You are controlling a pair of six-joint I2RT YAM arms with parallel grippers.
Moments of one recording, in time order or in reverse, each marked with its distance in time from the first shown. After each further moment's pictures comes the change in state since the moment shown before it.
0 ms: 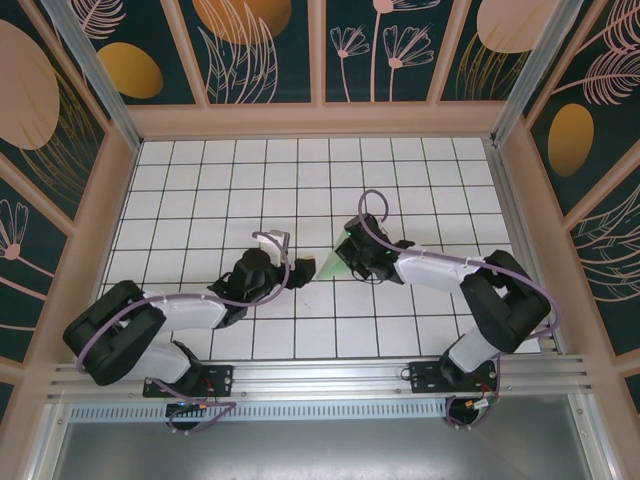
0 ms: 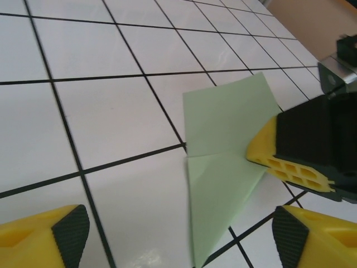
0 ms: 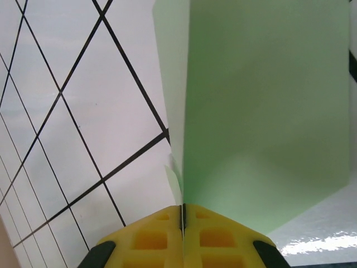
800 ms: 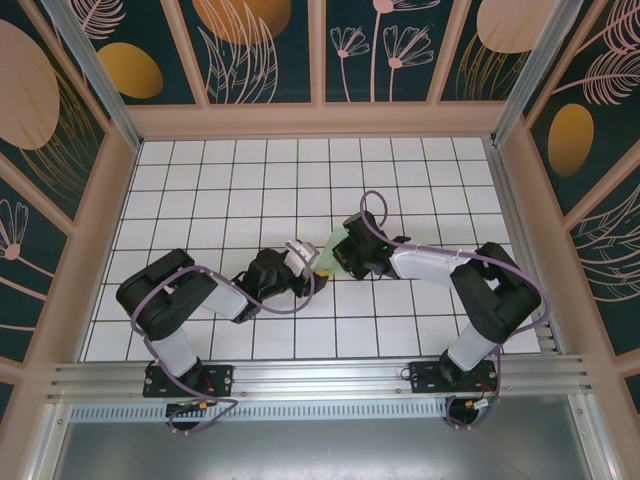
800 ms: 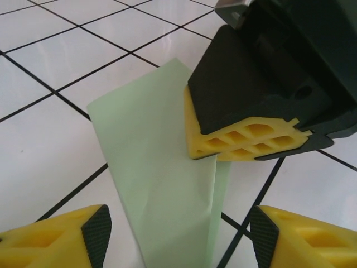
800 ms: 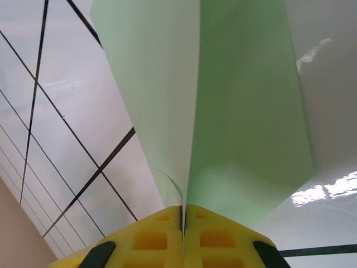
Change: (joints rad) left arm -0.006 0.326 0.067 0.277 0.198 0.458; right arm -0.026 0.056 0.034 -0.013 -0.151 0.126
